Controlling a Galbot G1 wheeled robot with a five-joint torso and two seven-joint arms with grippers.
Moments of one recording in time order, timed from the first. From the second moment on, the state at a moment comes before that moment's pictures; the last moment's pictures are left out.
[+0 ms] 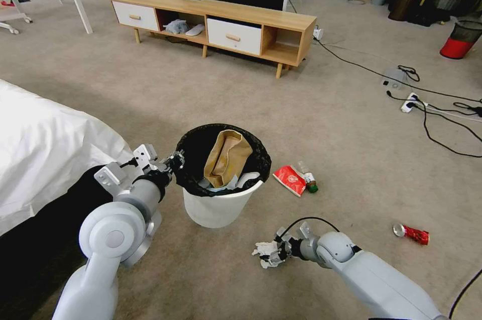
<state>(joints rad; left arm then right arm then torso) 1.13 -1.23 -0.45 -2.26 -1.26 0.50 -0.69 -0.81 1.01 -0.24 1.20 0.42 -0.39 -0.50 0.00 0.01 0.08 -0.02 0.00</state>
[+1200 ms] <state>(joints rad) 1.12 -1.23 -0.44 -2.25 -1.24 0.49 -0.68 -0.83 1.00 -0.21 1.23 0.41 -0.36 -0.52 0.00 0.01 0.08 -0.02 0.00</state>
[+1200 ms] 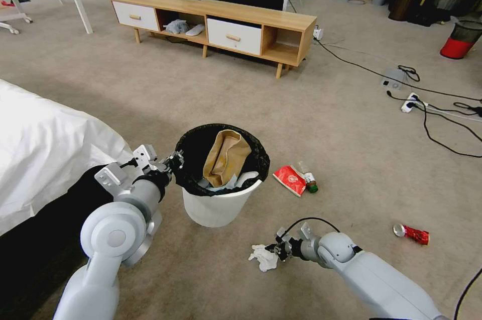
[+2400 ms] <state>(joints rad) 1.11 -1.21 -0.46 -2.26 -1.28 0.49 -0.70 -0.99 0.85 0.41 1.51 0.49 -0.18 -0.39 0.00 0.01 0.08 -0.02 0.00</state>
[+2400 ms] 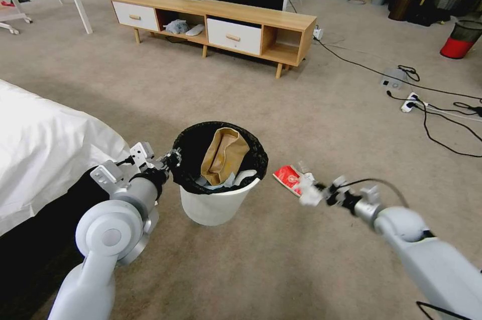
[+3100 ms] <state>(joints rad) 1.10 -1.19 -0.44 -2.26 -1.29 0.50 -0.70 -0.96 0.78 0.66 2.01 0.72 -0.17 -0.34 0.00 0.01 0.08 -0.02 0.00</state>
